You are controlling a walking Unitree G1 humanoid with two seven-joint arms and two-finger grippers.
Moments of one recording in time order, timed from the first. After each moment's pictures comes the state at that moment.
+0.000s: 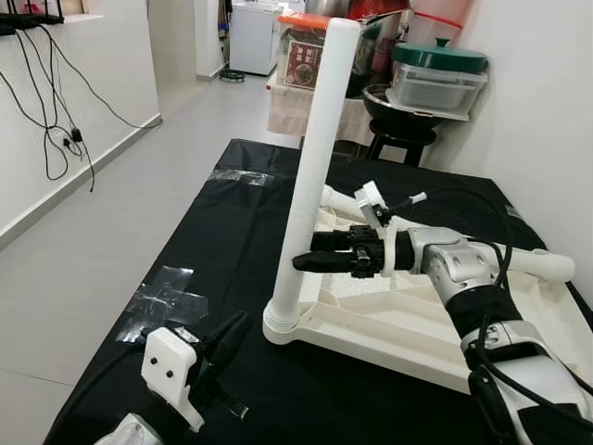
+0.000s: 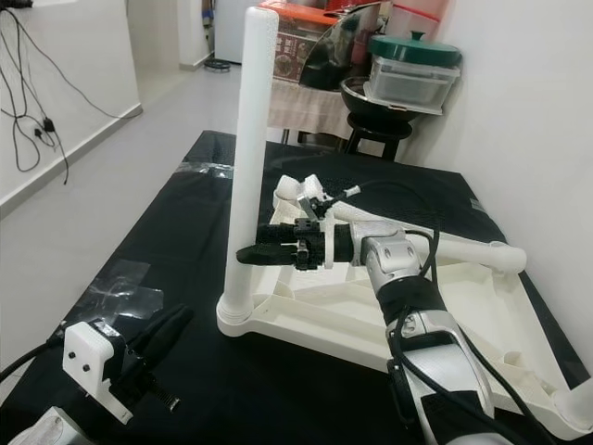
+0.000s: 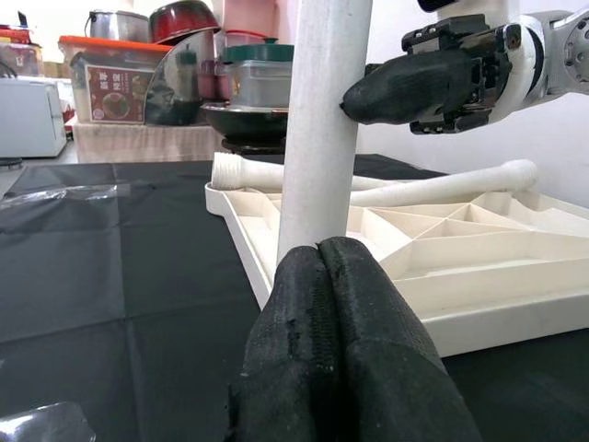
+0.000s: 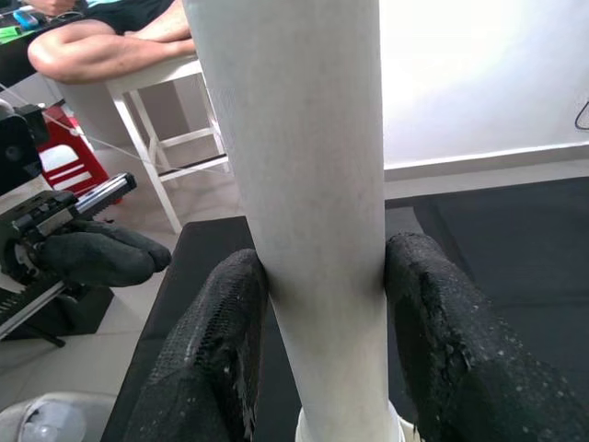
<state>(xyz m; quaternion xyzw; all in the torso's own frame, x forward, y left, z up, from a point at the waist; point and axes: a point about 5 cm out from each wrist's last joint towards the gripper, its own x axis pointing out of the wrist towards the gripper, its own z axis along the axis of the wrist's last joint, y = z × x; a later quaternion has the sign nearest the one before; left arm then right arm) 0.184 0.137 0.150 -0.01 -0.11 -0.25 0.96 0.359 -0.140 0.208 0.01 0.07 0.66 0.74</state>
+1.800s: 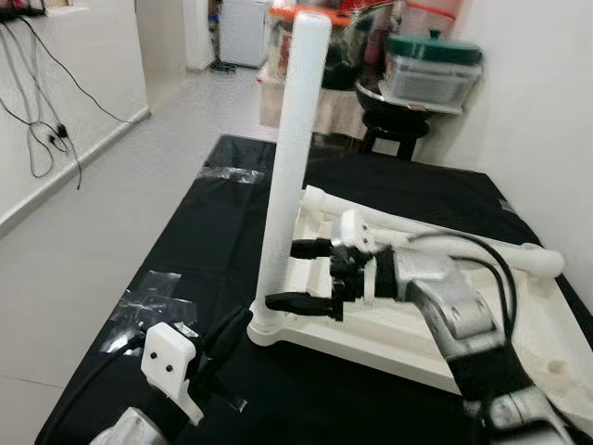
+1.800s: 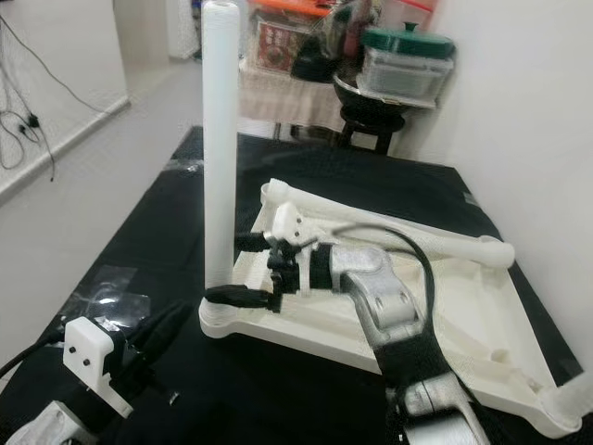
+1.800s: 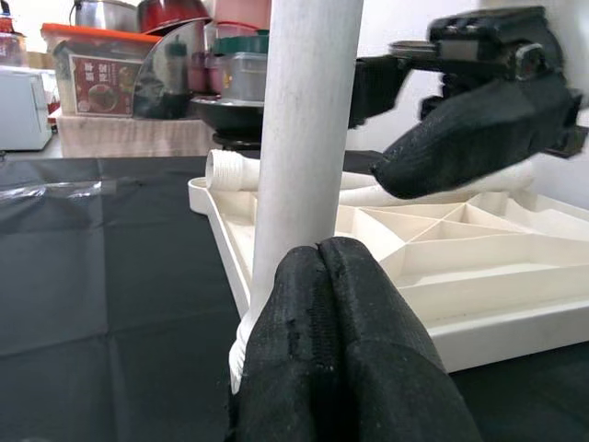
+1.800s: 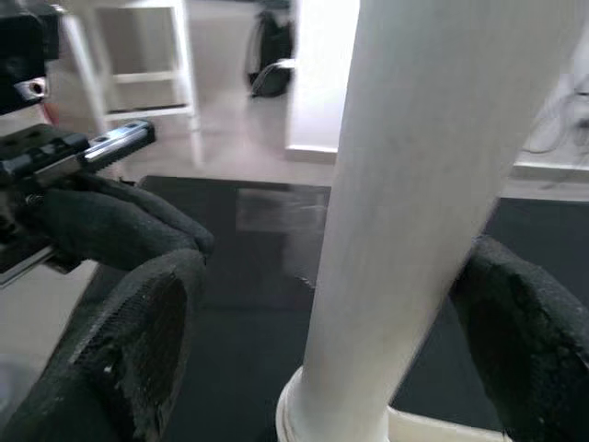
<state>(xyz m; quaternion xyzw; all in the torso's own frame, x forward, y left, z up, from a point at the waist) 0.188 0.137 0.149 -0.01 -0.11 -0.25 0.96 0.324 -0.101 0.210 -0.11 0.03 0.67 0.74</state>
